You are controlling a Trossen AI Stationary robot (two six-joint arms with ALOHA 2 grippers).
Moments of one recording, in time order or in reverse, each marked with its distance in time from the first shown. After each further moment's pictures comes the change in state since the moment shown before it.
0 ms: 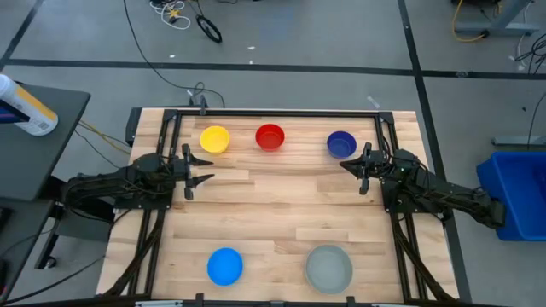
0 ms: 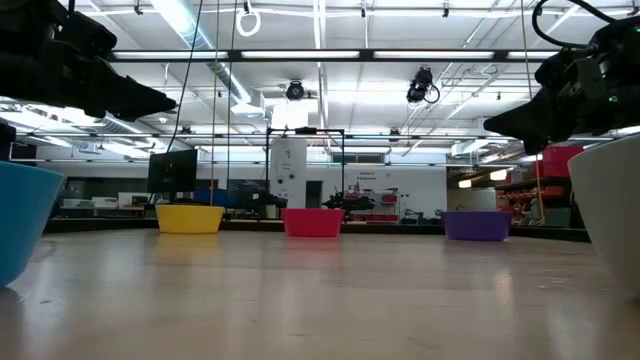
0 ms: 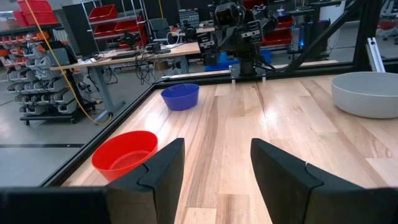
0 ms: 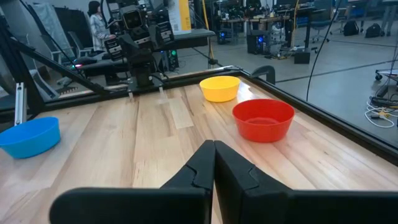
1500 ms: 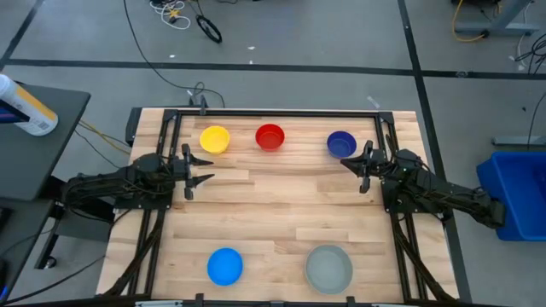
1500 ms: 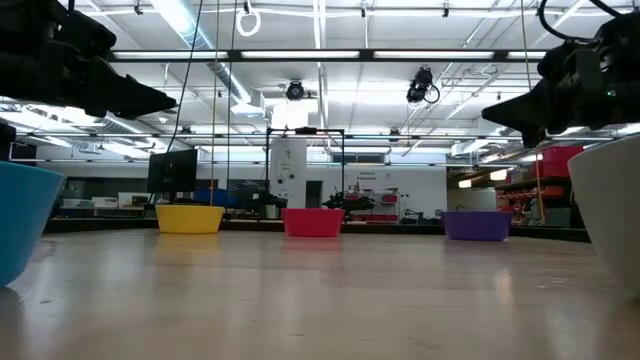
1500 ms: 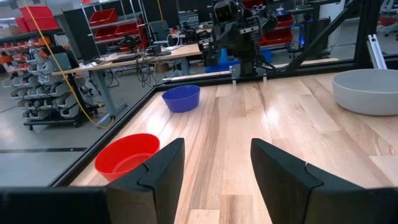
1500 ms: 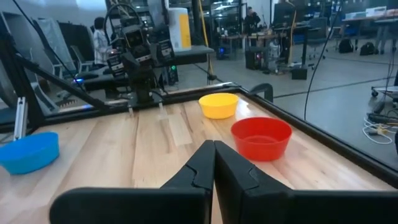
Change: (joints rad) left arm 0.000 0.000 0.000 0.005 0.000 0.025; right arm 0.000 0.001 0.000 0.079 0.008 0.000
